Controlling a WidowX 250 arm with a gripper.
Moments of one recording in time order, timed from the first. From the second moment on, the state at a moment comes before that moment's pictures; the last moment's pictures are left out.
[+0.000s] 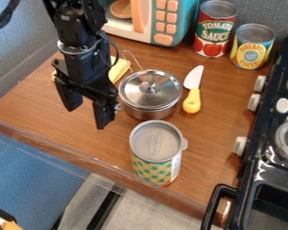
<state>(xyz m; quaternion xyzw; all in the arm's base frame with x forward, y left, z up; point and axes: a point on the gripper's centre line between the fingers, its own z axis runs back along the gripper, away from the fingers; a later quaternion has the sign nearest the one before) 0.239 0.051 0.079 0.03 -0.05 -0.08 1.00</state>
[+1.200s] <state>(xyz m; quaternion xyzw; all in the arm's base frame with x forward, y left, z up) 0.356 0.156 0.082 0.02 -0.08 0.02 1.00</state>
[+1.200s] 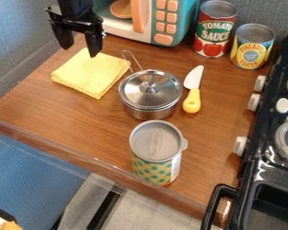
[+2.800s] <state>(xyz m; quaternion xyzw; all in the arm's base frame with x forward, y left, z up) 0.278 0.193 0.023 0.05 -0.07 -0.02 1.00</state>
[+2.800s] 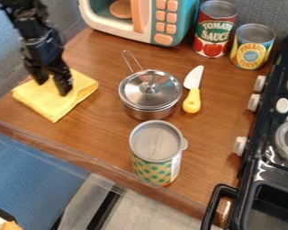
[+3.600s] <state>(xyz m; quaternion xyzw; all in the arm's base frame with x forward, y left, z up) 0.248 0.182 0.023 0.01 -0.05 -0.01 1.00</state>
